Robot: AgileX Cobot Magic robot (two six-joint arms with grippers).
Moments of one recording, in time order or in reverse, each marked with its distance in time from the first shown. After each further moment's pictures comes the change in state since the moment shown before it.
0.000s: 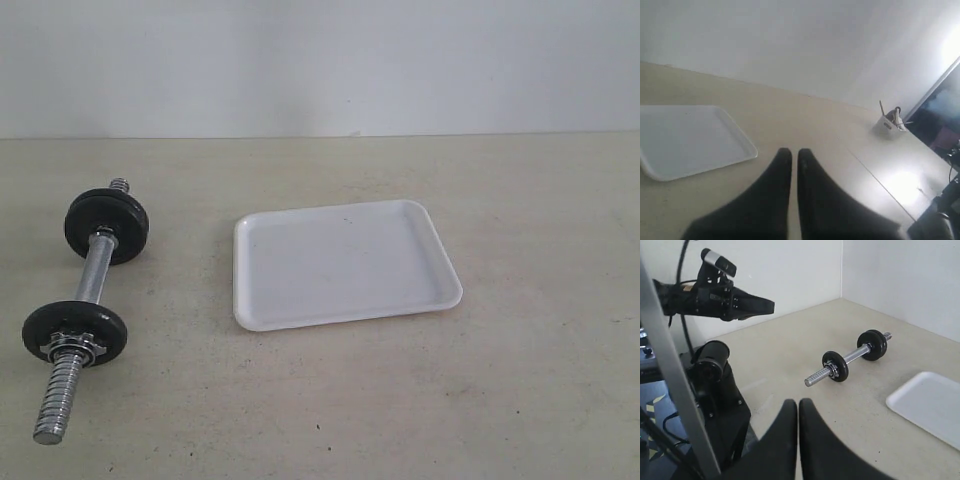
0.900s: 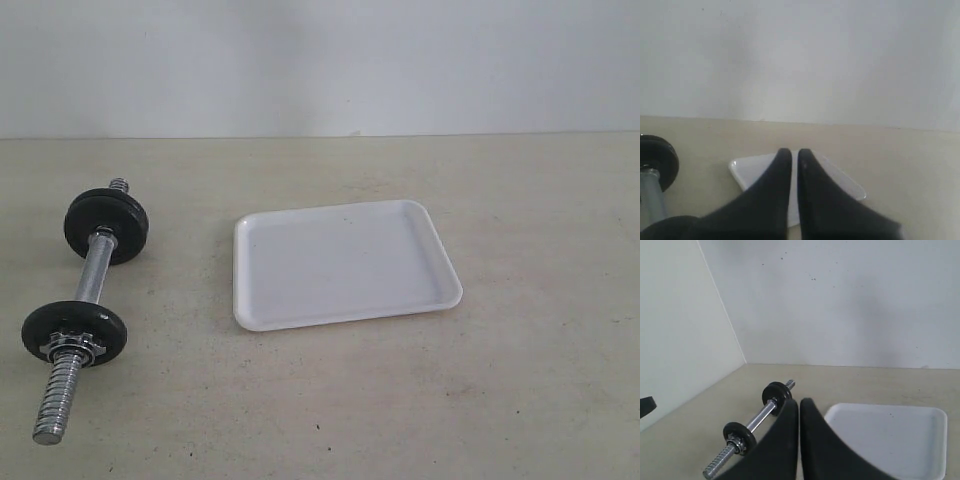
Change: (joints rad) left arm 0.000 -0.006 0.307 -0.108 -0.480 0.442; right arm 0.000 0.005 0.488 0.039 -0.764 -0.034
